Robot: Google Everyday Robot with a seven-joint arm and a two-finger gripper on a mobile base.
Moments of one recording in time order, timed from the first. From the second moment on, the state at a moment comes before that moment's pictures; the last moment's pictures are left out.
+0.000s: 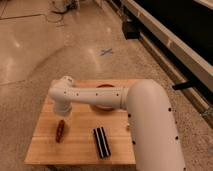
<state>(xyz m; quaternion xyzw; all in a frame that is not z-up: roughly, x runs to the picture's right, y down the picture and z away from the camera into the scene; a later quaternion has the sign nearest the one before) -0.262 0.169 0.823 -0.24 -0.29 -0.47 0.80</state>
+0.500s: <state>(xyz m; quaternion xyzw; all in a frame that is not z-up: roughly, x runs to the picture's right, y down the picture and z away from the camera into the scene) -0.282 0.182 0.839 -0.26 -0.27 -0.50 0.78</state>
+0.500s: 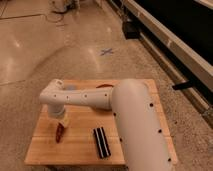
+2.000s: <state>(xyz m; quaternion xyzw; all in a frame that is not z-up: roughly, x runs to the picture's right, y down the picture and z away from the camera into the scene) -0.277 0.126 0.867 -0.23 -0.24 -0.47 0.82</state>
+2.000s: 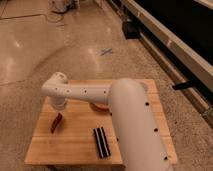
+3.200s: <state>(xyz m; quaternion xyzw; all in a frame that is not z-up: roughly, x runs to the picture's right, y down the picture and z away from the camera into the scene) -0.276 0.075 0.928 -0.21 -0.20 -0.44 0.85</state>
